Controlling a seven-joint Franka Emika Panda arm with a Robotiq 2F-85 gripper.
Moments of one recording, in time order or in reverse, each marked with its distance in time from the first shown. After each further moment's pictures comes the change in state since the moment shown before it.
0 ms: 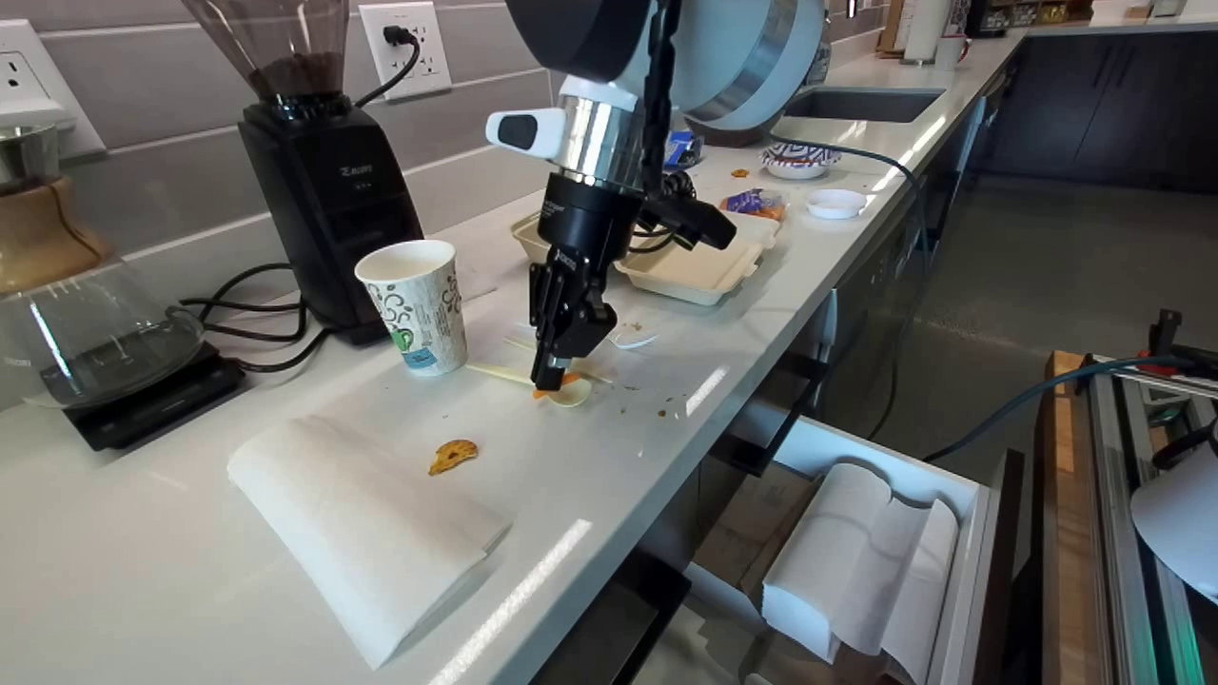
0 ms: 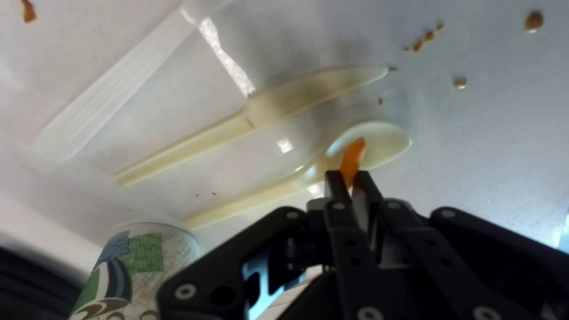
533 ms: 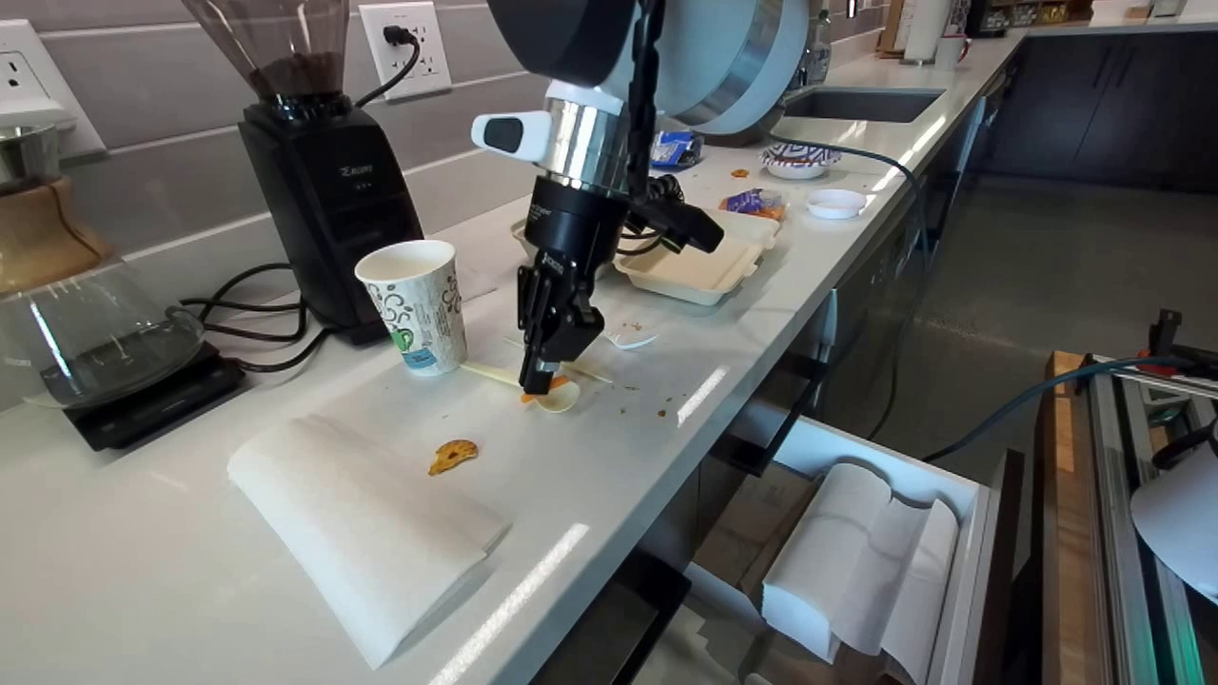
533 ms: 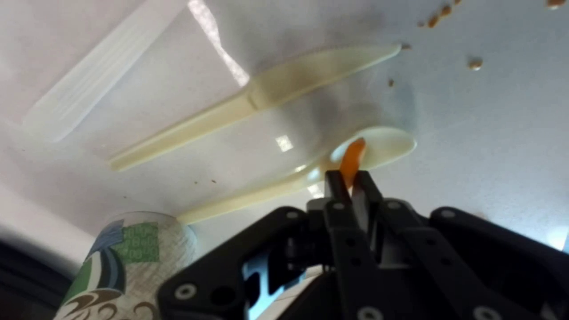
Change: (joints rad) arm 0.011 0.023 0.000 0.026 -0.011 0.002 0.005
